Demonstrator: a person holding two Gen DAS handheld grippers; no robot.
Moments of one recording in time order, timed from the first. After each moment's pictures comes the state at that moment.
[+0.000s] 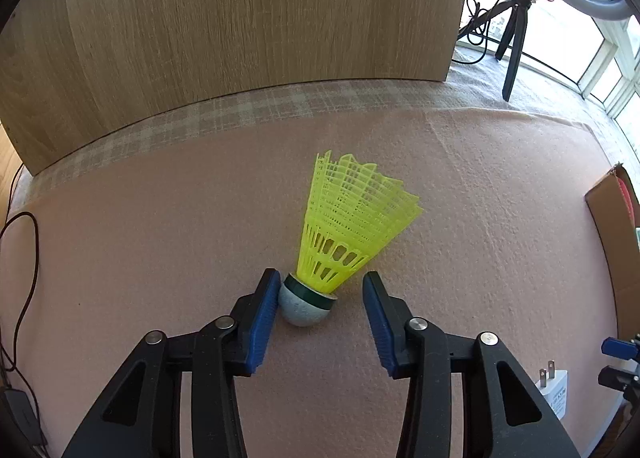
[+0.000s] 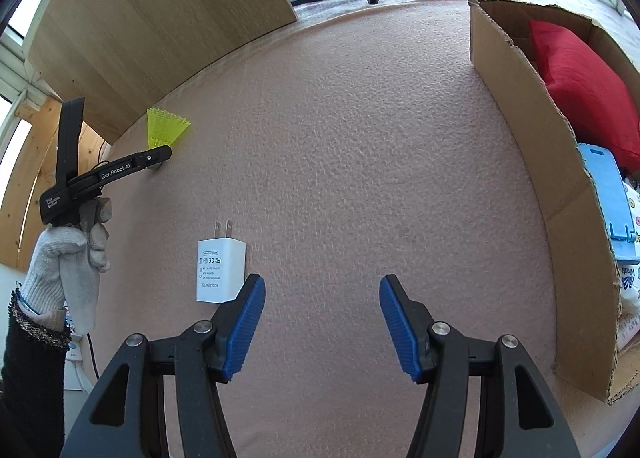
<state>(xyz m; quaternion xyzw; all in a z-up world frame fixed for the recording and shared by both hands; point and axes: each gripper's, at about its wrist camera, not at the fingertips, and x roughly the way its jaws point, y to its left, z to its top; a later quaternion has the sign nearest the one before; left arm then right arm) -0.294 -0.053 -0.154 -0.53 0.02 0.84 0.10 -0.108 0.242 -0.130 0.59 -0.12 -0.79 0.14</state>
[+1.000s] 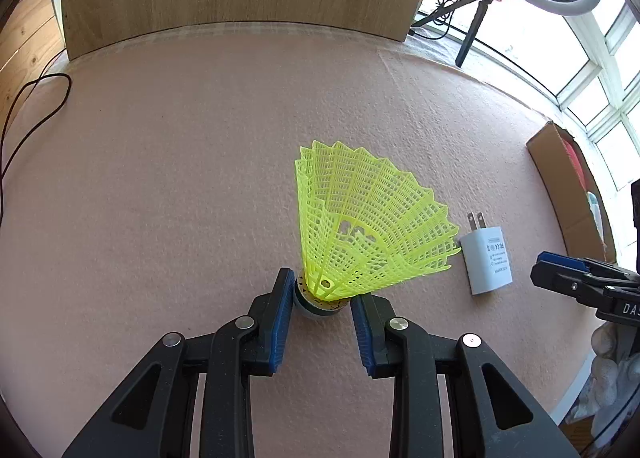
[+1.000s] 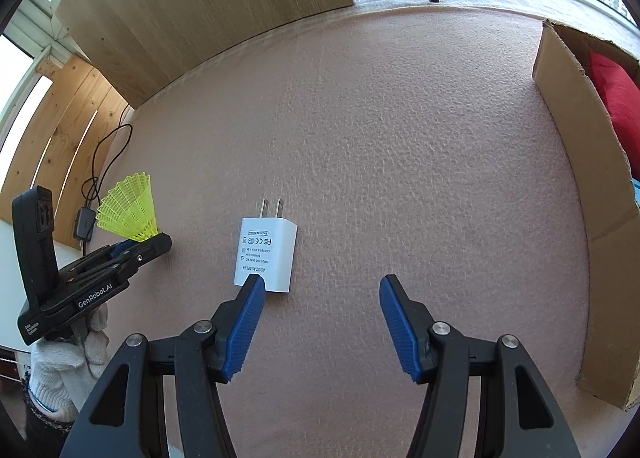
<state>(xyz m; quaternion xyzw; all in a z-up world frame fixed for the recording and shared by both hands) -0.131 -0.048 -0.149 -0.55 -0.07 0.83 0.10 -0.106 0.204 -0.131 0.59 -0.08 -0.78 0.20</state>
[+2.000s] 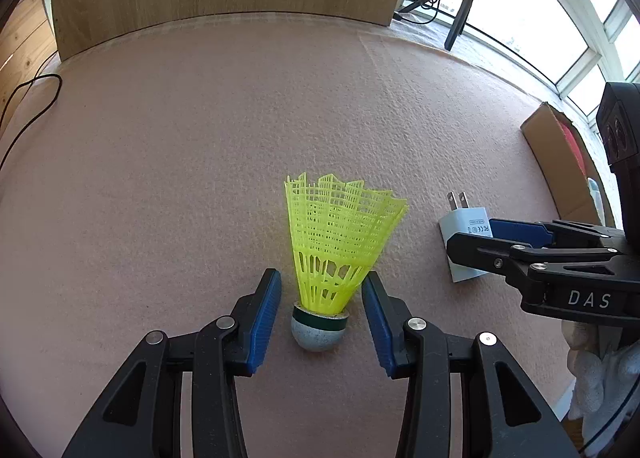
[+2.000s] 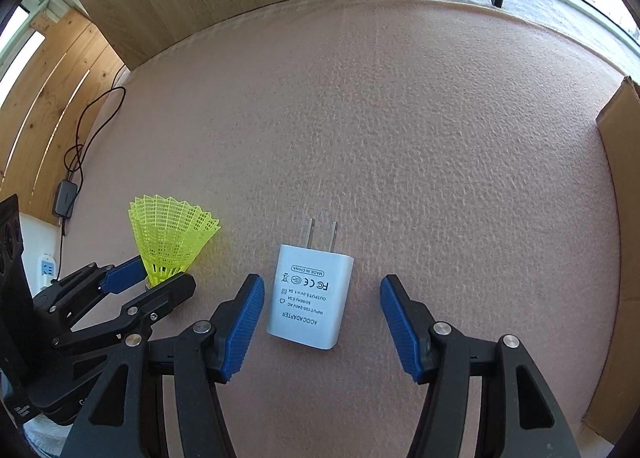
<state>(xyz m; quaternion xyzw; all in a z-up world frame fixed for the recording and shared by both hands) -0.112 -0.022 -0.148 -0.55 -0.05 0.82 0.10 -0.129 0.142 -0.148 0.61 0.00 -0.76 0.20</state>
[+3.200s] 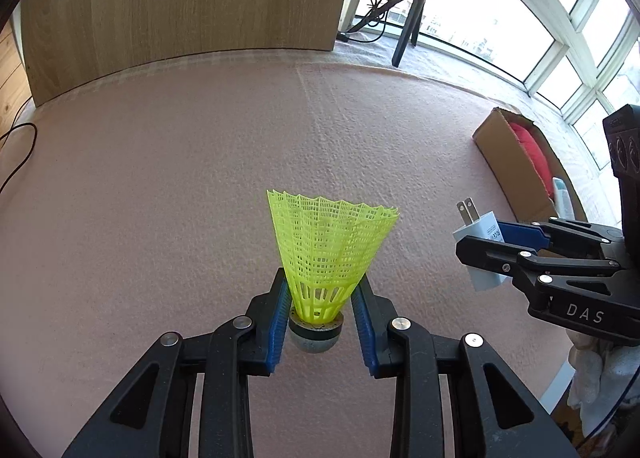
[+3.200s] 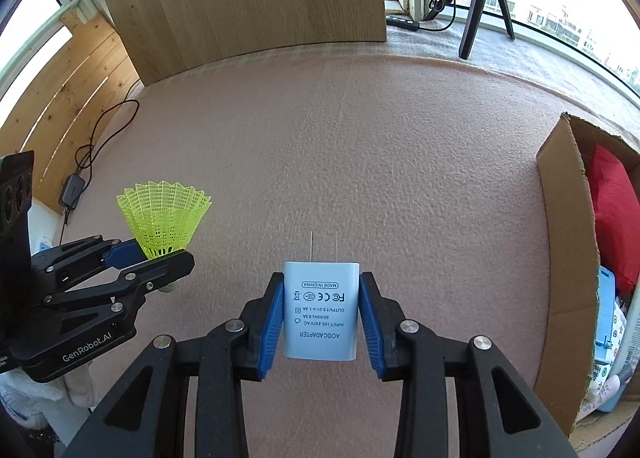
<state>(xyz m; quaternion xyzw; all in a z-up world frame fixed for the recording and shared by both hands) -0.106 0.021 -0.109 -0.52 -0.04 0.84 0.15 -0.112 0.188 -0.104 0.55 0.02 -0.81 0.21</state>
